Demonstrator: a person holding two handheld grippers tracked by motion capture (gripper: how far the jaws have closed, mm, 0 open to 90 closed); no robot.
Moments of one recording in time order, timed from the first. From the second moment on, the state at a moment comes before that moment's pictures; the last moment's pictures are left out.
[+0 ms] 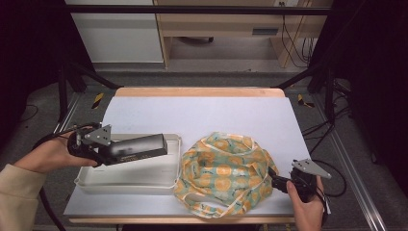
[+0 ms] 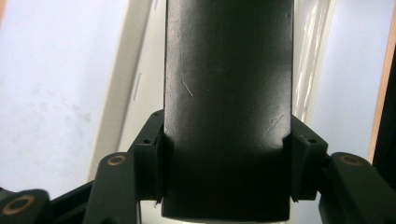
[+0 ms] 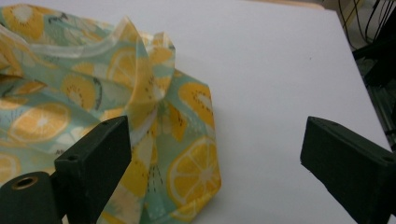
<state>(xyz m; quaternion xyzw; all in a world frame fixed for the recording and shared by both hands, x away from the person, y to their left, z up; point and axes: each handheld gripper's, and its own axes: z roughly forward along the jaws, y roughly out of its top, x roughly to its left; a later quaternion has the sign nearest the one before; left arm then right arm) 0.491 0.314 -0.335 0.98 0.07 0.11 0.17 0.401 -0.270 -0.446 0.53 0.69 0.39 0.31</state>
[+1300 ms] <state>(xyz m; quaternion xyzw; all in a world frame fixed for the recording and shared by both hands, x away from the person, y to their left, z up) 0.476 0.320 -0.381 0.98 0.04 0.08 0.17 0.393 -0.277 -0.446 0.54 0.67 0.39 0.33</state>
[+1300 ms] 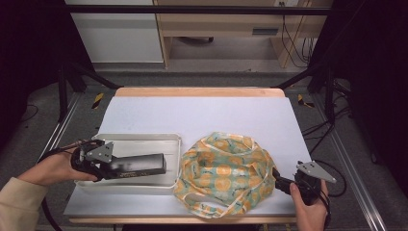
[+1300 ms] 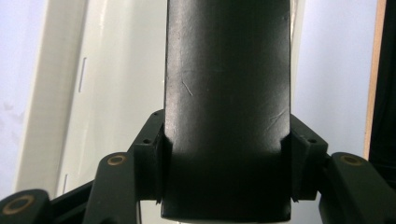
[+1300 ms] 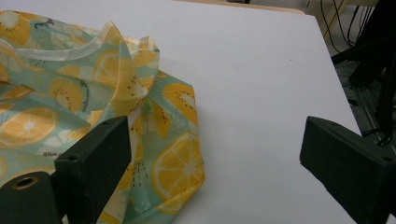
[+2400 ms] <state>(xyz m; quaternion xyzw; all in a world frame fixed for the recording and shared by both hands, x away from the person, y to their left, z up) 0.505 0.300 -0.417 0.98 0.01 0.04 0.19 0.394 -0.279 -0.449 0.55 0.67 0.38 0.33</state>
